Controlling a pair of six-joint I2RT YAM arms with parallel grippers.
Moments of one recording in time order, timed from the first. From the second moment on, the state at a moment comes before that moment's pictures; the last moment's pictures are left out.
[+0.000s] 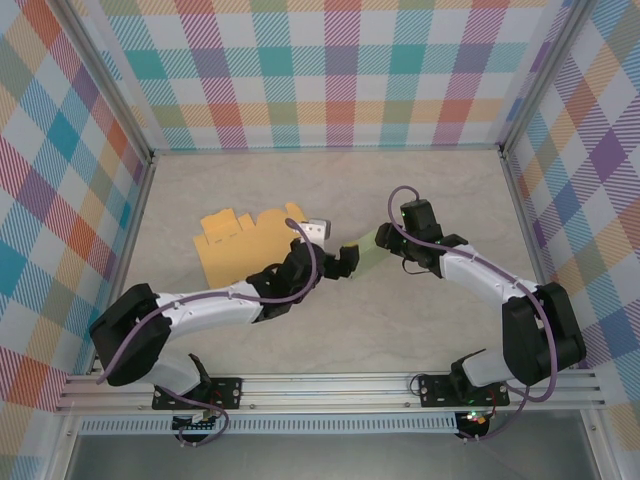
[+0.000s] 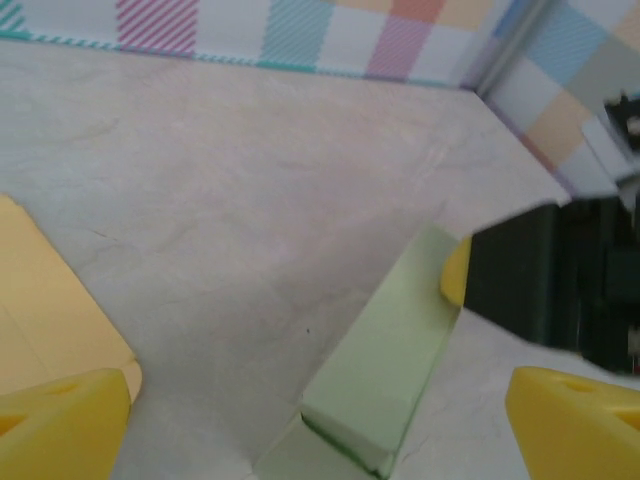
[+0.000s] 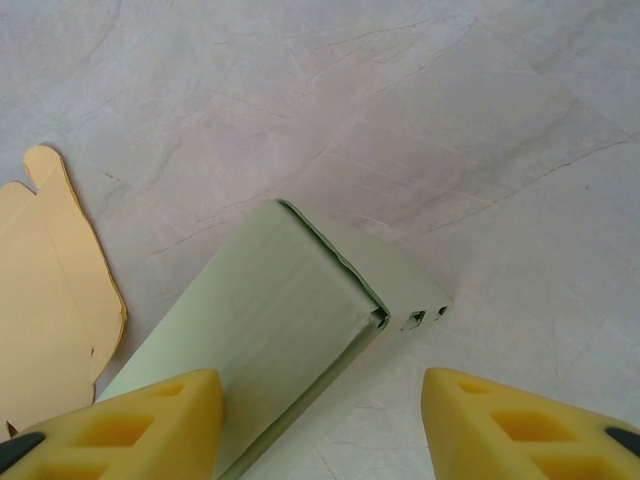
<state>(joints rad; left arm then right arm) -0.96 1.46 0.82 0.25 -0.46 -0.56 0.41 1.41 0.84 -0.26 0.00 0.67</state>
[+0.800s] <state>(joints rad) -0.88 1.62 0.91 0.12 -0.28 -0.82 0.40 1.41 0.84 -0.26 -0.02 0.68</state>
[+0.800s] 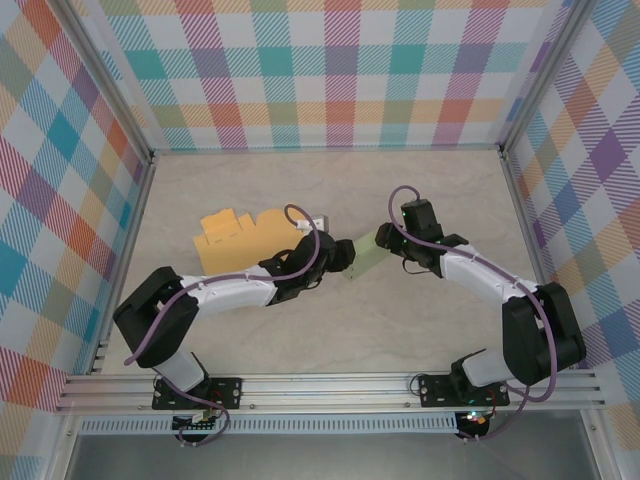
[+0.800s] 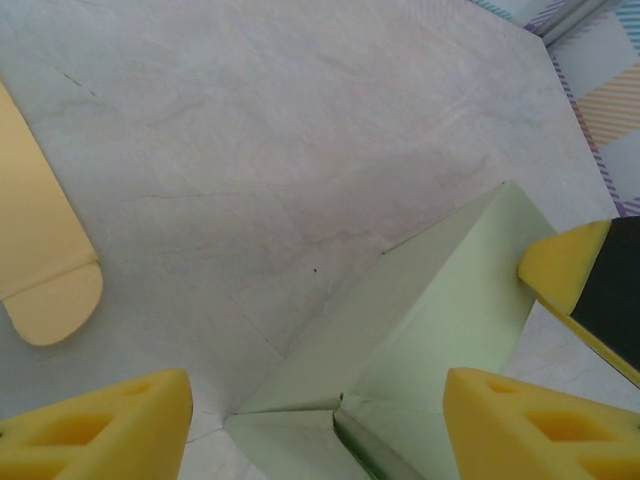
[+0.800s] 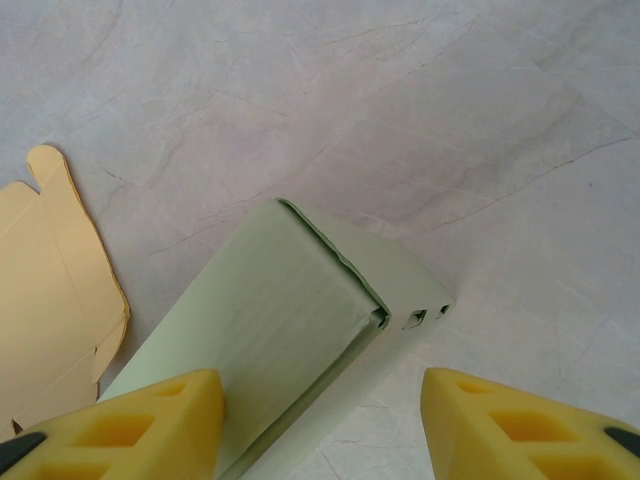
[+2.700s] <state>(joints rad) -0.87 1.78 1.28 -0.11 -0.01 0.00 0.37 1.15 0.90 -0.61 0.14 0.61</state>
